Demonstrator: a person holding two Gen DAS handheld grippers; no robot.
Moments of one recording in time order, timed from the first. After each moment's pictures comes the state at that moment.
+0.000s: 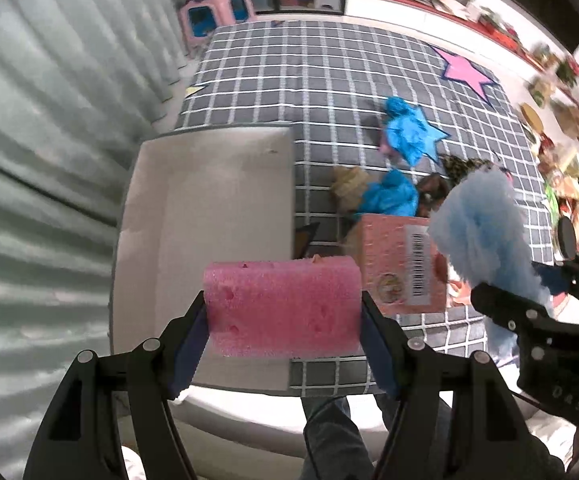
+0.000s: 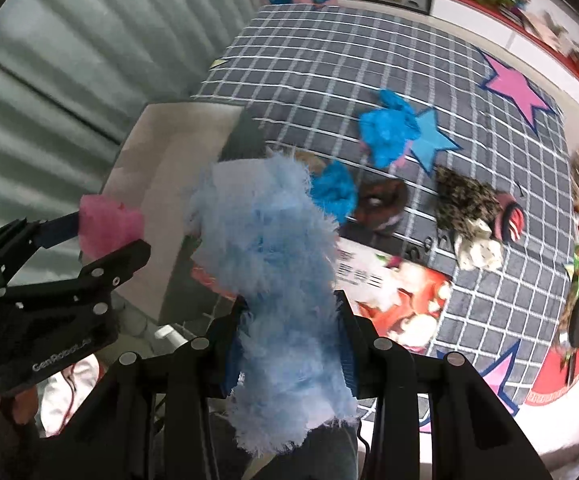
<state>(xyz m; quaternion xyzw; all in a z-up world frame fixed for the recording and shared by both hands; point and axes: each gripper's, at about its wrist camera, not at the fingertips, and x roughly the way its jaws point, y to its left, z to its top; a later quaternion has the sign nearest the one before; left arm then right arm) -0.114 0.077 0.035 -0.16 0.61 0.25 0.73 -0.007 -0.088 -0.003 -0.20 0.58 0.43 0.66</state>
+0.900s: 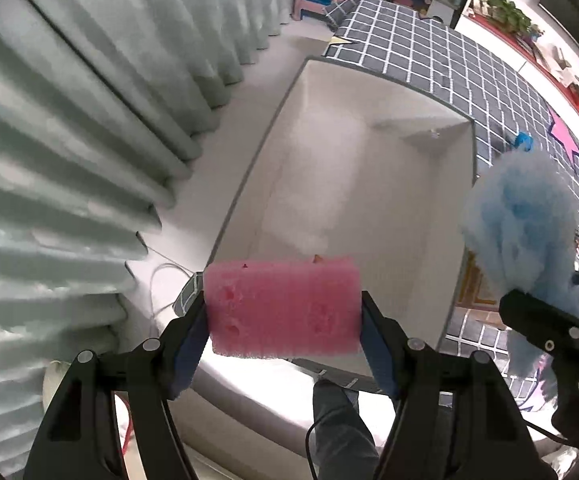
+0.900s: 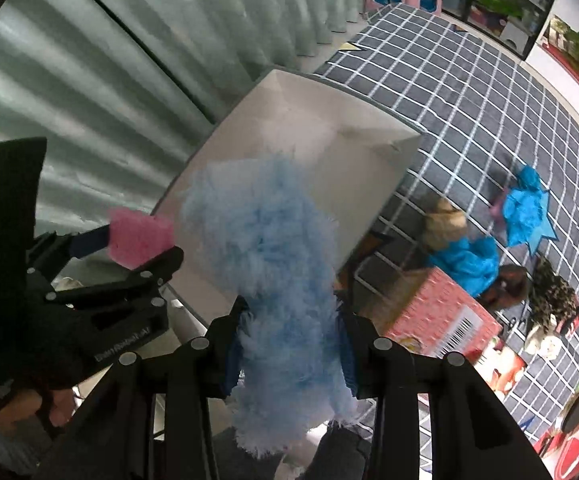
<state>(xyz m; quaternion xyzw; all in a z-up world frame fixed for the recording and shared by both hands) -0.222 0.161 0.003 -0.25 0.60 0.37 0.66 -0.090 0.034 -0.011 -0.28 0.56 0.51 0.60</state>
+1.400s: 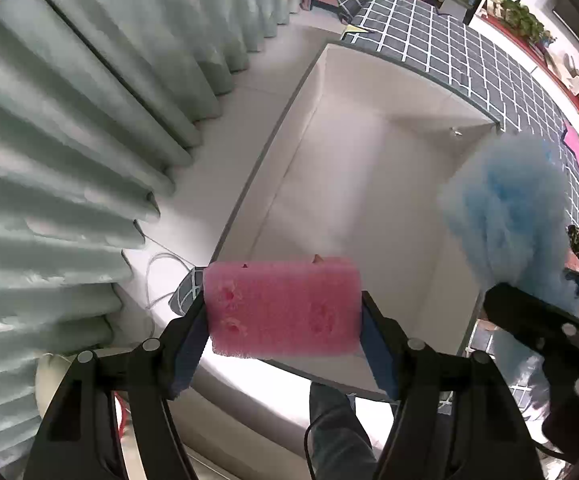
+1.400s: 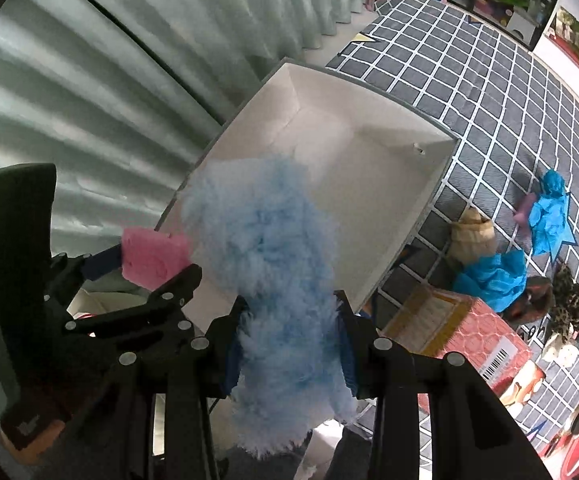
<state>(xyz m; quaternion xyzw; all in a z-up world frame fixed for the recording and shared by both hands) -0.223 0.177 -0.018 -0.27 0.60 0.37 0.65 -0.095 0.064 -0.030 -0.27 0.58 0.50 0.58</state>
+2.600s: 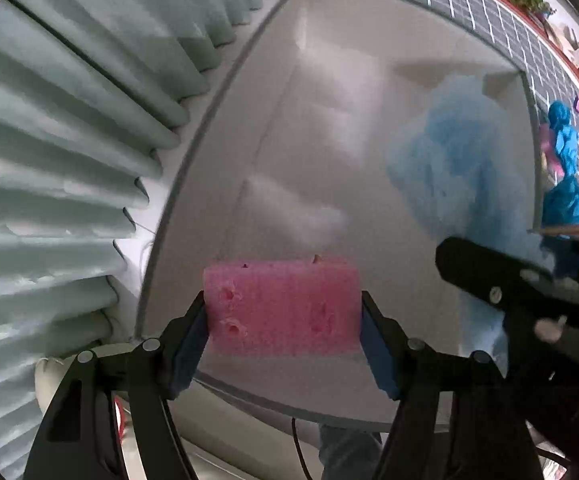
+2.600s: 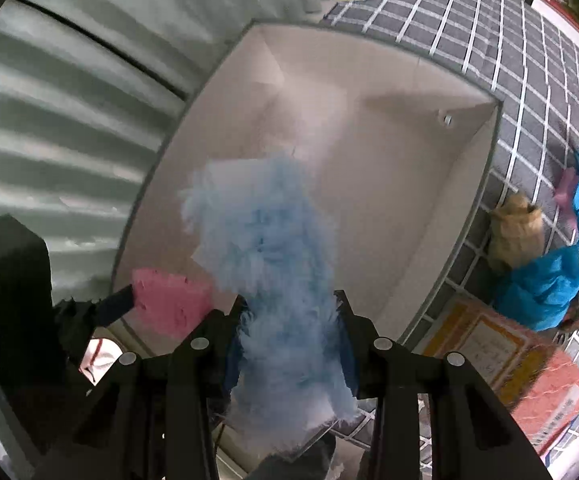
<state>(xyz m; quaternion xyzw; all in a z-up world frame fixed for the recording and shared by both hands) -0.210 0.176 -0.080 -0.27 0.65 0.35 0.62 -0.099 0.080 -0.104 -0.25 0.62 0.47 0.57</state>
